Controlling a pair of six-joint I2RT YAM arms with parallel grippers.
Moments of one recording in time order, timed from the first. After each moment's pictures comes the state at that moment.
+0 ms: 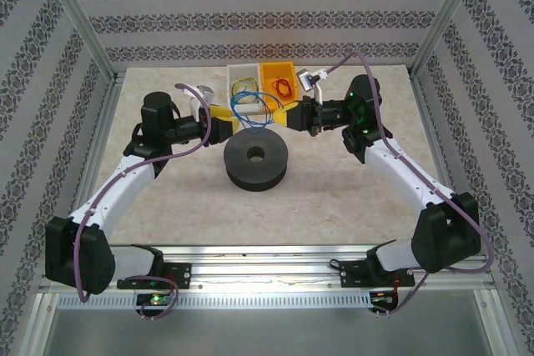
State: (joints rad) left arm -0.21 1.27 0.95 0.08 0.87 -0.18; right arm 0.35 1.40 1.09 0.44 -1.31 0.78
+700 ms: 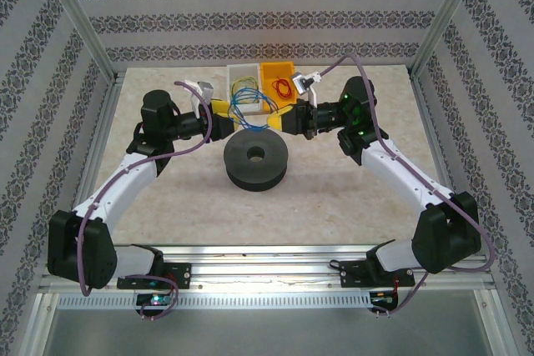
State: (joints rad) left arm -0.21 1.30 0.94 0.24 0.92 -0.25; right arm 0.40 1.40 1.09 0.45 -1.31 0.78
